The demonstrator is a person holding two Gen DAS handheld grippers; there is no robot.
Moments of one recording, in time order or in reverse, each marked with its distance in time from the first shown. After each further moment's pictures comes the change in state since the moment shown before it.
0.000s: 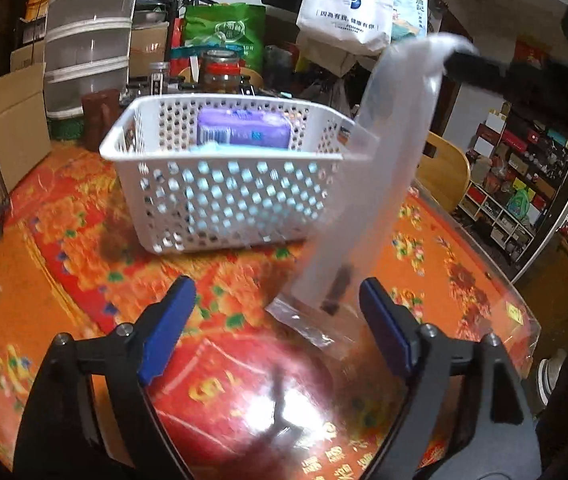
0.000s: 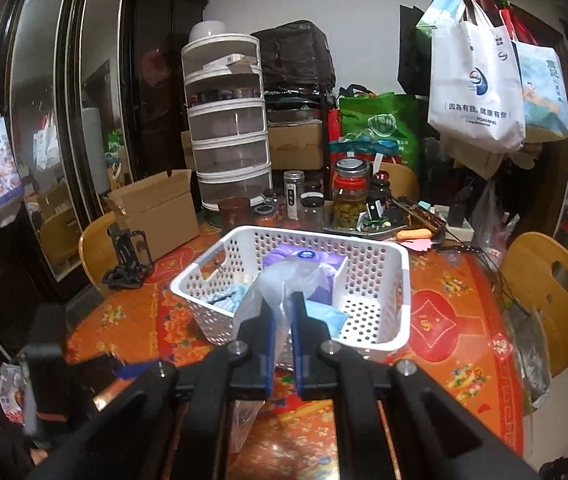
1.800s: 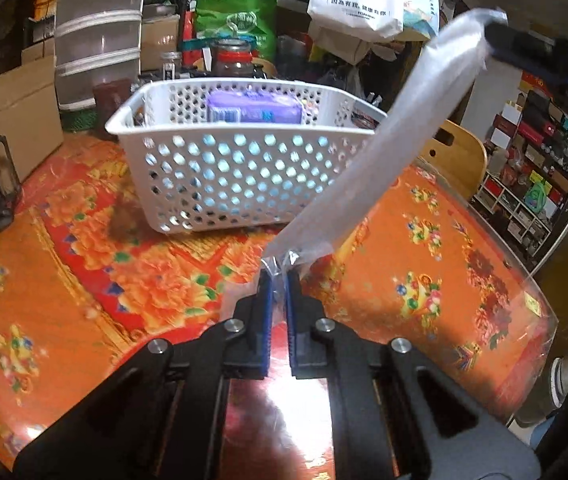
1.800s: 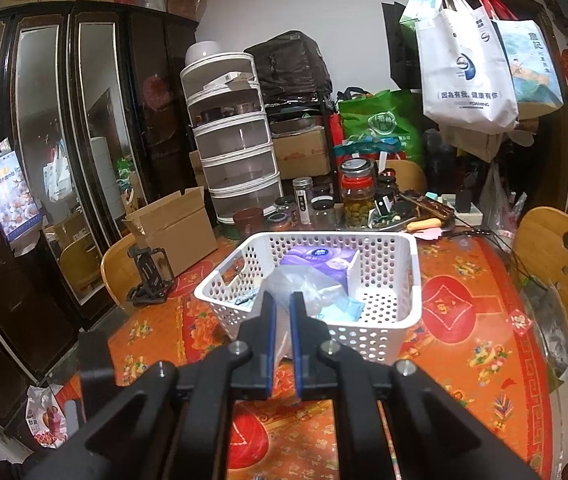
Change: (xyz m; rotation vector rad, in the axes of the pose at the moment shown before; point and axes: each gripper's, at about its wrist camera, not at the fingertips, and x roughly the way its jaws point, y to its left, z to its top) left arm 0.009 -0.014 -0.025 -0.001 0.037 0.068; right arm -0.023 -0.007 -0.017 0.102 -0.047 0.060
